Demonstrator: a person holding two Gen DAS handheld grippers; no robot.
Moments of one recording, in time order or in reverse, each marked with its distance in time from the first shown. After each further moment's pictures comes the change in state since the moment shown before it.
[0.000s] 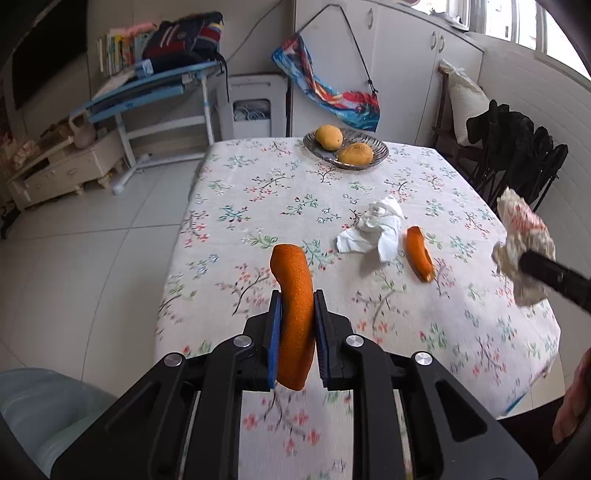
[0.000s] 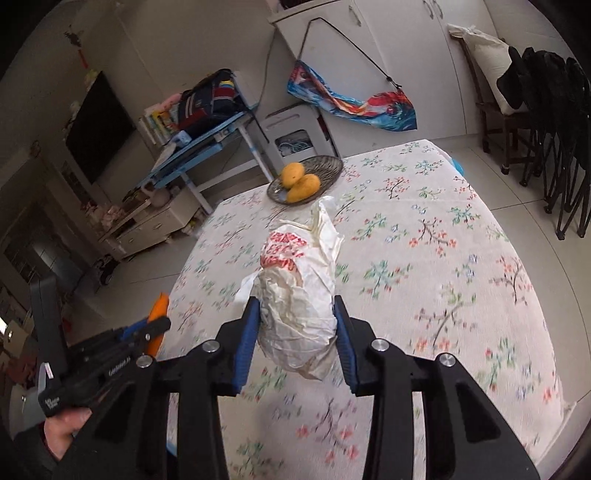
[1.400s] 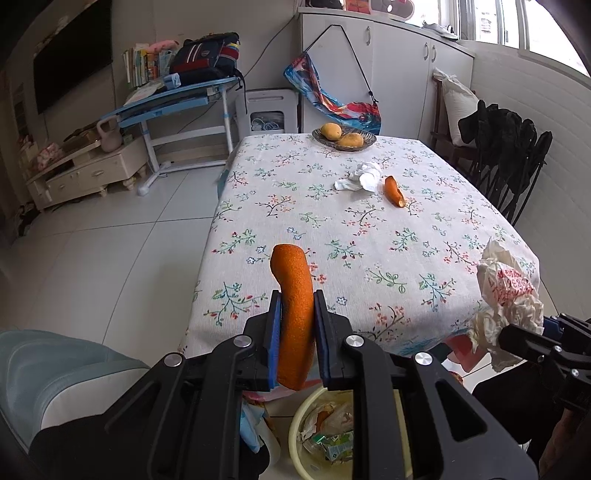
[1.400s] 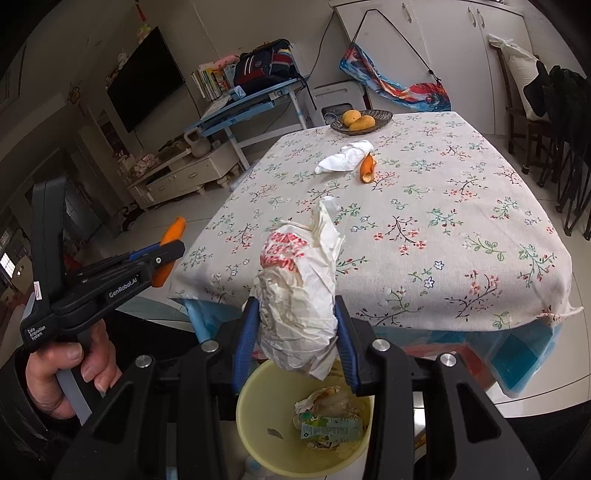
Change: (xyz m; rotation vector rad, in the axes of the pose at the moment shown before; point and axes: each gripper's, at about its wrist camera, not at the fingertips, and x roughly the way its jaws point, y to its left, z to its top) left arm -0.107 0.006 -0.110 0.000 -0.066 0.051; right arm -0.052 0.046 -0.119 -0.133 0.067 0.064
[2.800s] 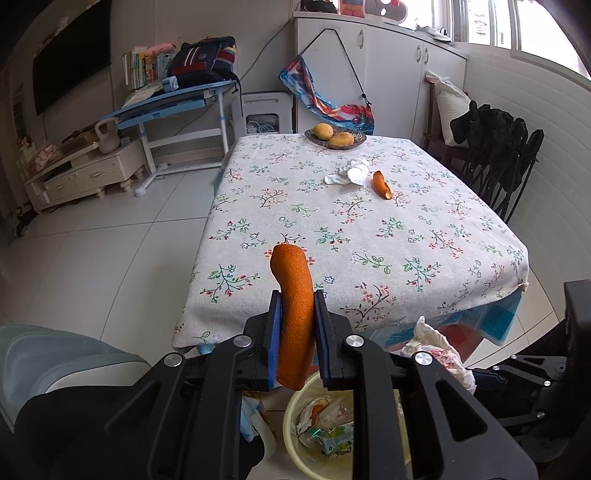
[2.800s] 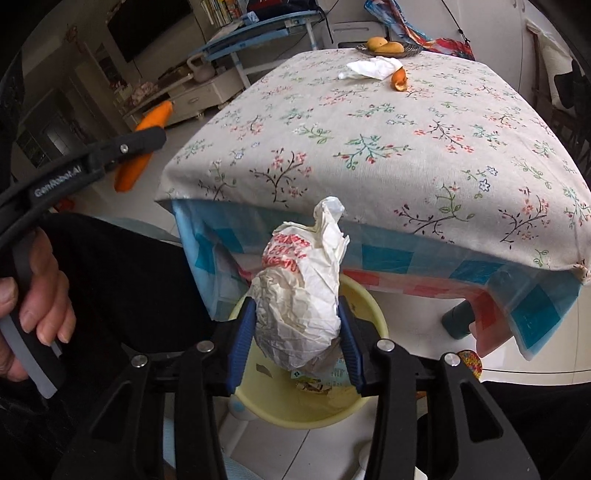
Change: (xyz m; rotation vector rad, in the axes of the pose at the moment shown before) left arm -0.021 -0.009 -0.022 0.011 -0.015 -0.018; right arm 0.049 0.020 -0.048 -0.101 0.289 -0.038
